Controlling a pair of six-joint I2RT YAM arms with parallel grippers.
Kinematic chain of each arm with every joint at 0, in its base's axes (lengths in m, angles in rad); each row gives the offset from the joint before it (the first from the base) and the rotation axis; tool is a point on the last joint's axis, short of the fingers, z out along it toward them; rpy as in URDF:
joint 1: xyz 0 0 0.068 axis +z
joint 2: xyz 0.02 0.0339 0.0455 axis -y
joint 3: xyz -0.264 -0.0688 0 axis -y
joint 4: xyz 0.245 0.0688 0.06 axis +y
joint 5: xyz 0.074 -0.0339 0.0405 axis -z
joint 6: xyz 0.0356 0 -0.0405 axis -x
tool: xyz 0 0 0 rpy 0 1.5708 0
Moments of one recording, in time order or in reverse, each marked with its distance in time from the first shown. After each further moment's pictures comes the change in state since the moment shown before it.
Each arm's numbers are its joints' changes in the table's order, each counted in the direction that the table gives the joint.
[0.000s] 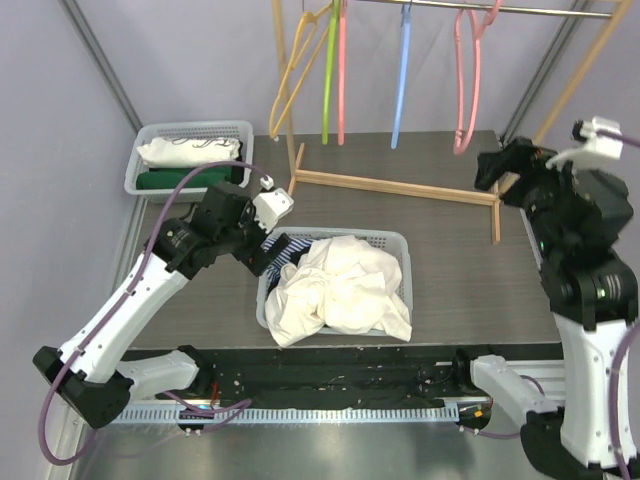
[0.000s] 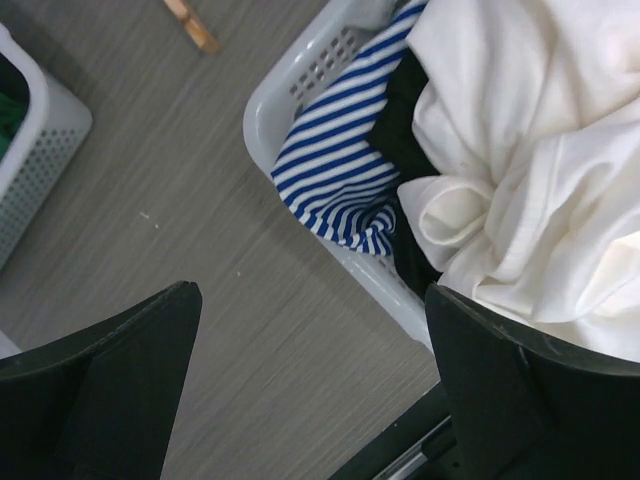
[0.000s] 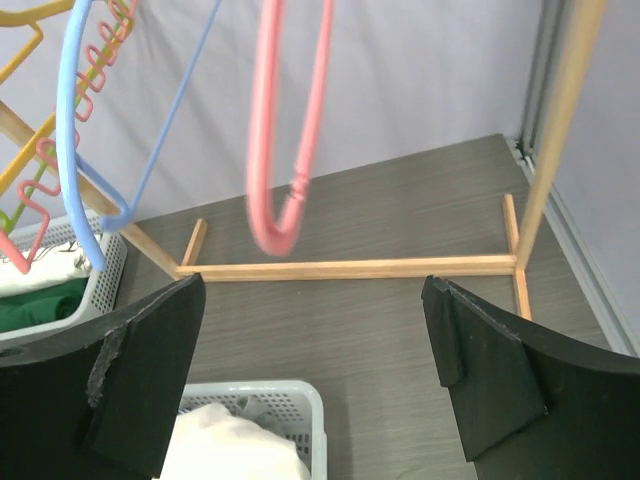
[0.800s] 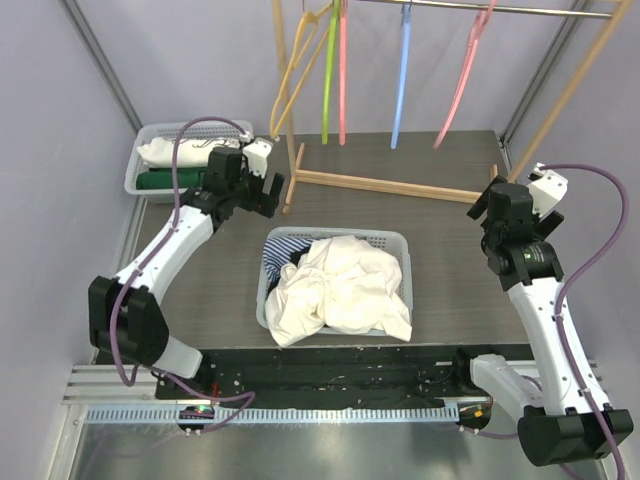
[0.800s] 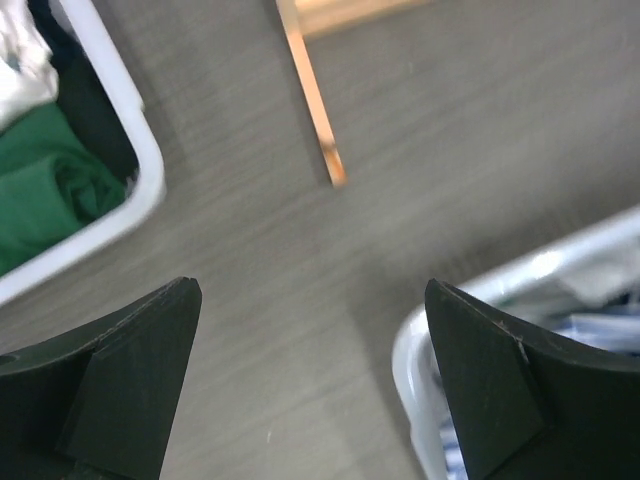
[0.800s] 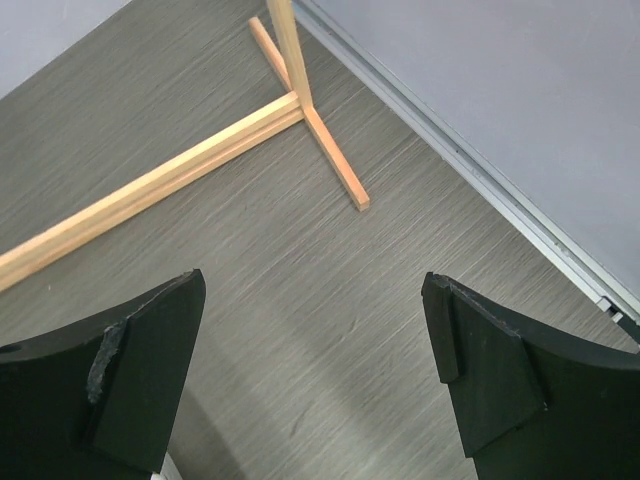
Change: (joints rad) left arm 0.309 -0.333 -0.077 -0.537 0.069 0.132; right arm -0.027 0.056 -0.566 -0.063 0.487 -0.204
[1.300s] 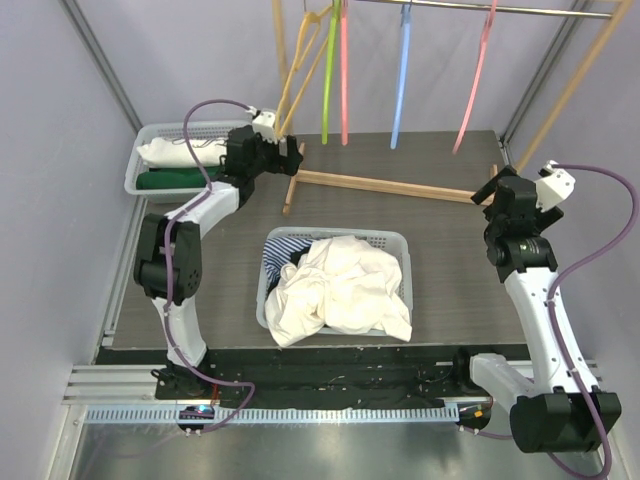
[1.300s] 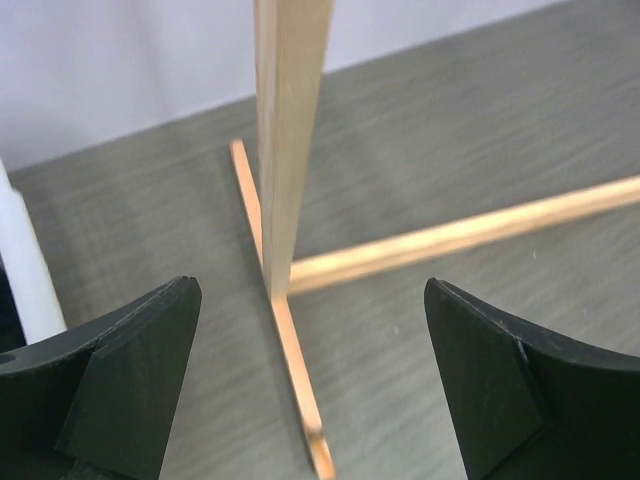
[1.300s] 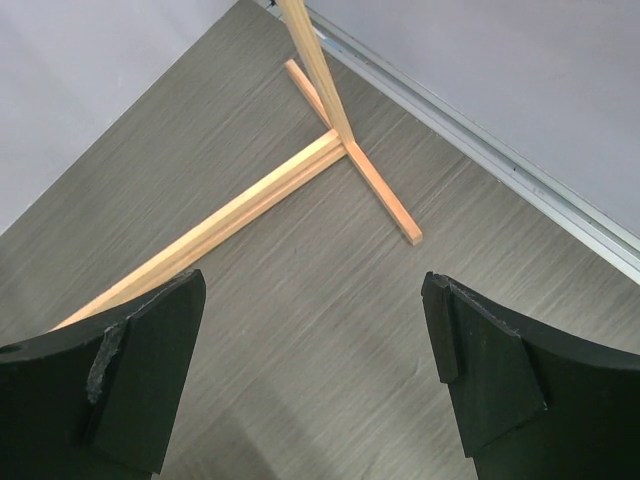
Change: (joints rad) left arm 0.056 -0.425 0.153 -0.625 0.155 0.196; right arm -0.081 -0.038 -0.061 -0.207 -0.058 -0.079
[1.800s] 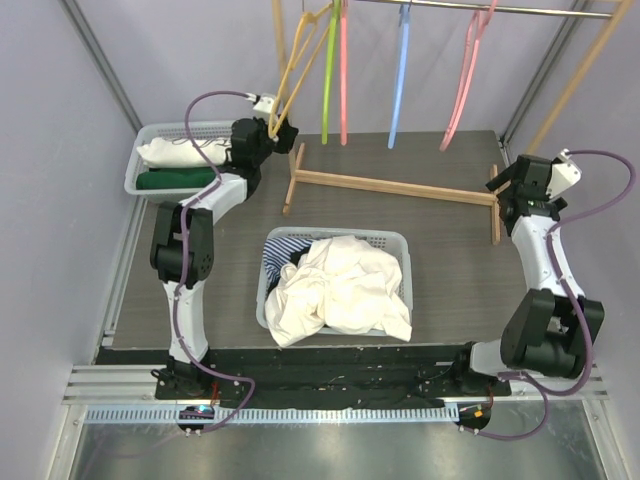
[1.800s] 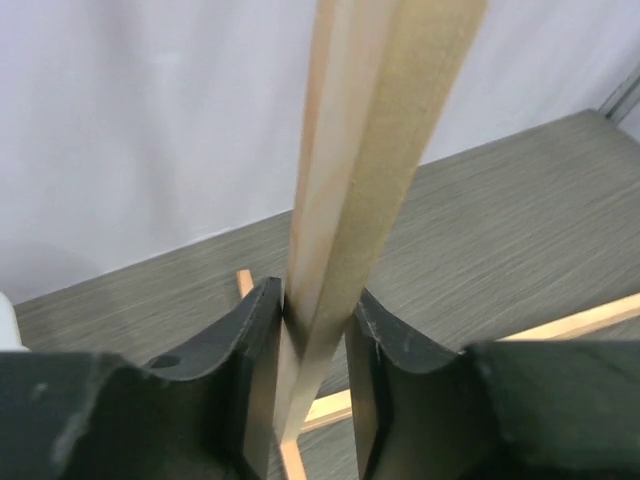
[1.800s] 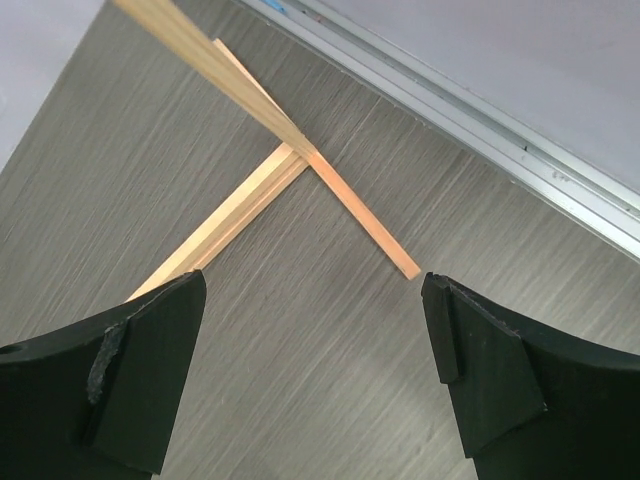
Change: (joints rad) left arm 0.006 -0.217 0.198 -0.274 0.017 0.080; right arm -0.241 -0.371 0.092 -0.117 -0.189 -0.048
